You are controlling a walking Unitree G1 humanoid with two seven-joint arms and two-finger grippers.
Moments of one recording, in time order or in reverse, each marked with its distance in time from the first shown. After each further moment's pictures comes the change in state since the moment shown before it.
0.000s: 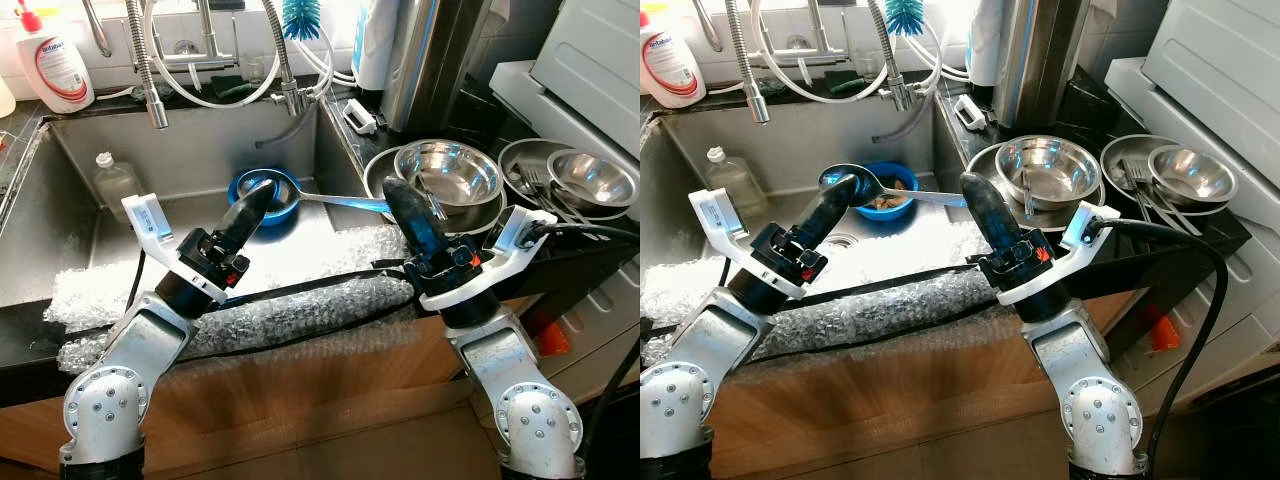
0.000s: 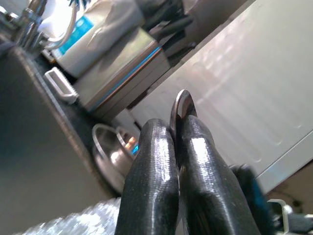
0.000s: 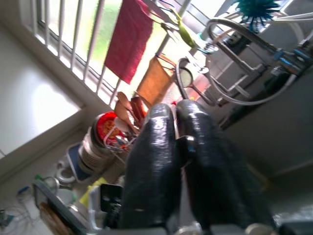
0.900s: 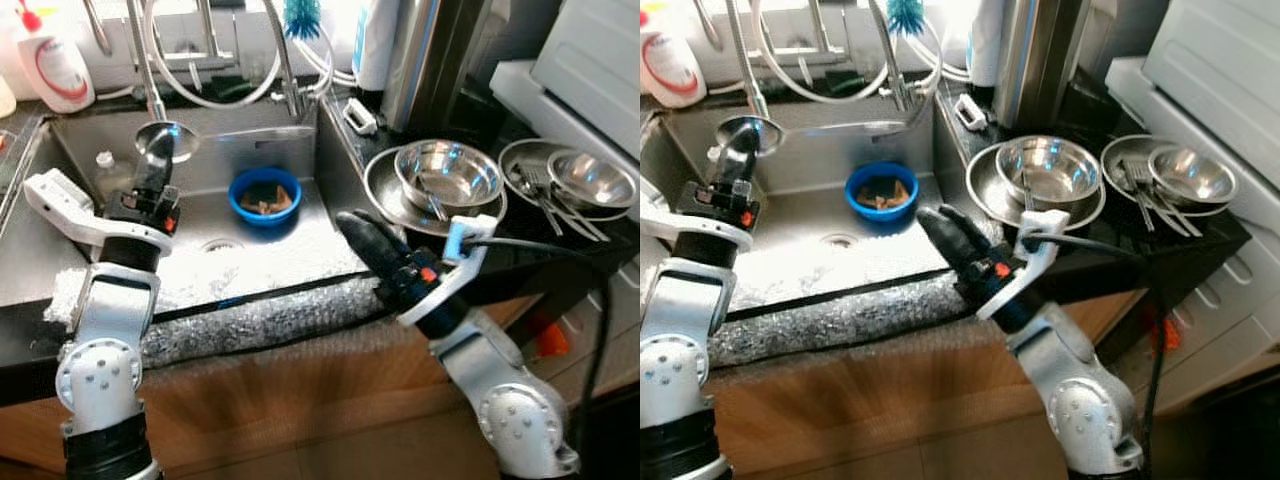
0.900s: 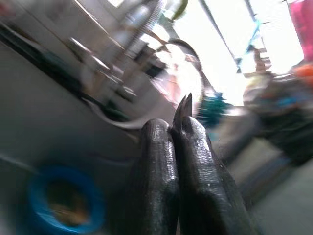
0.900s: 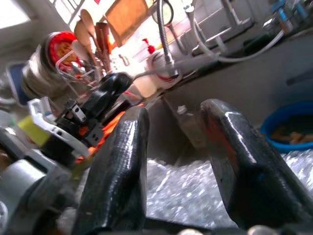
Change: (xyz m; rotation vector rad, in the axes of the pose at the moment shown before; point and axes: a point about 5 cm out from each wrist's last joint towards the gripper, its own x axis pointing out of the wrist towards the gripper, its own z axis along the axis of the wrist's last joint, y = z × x) left arm -0.010 0.042 0.067 0.327 -0.375 0.511; right arm 0.006 -0.005 -0.030 -0.331 0.262 -0.070
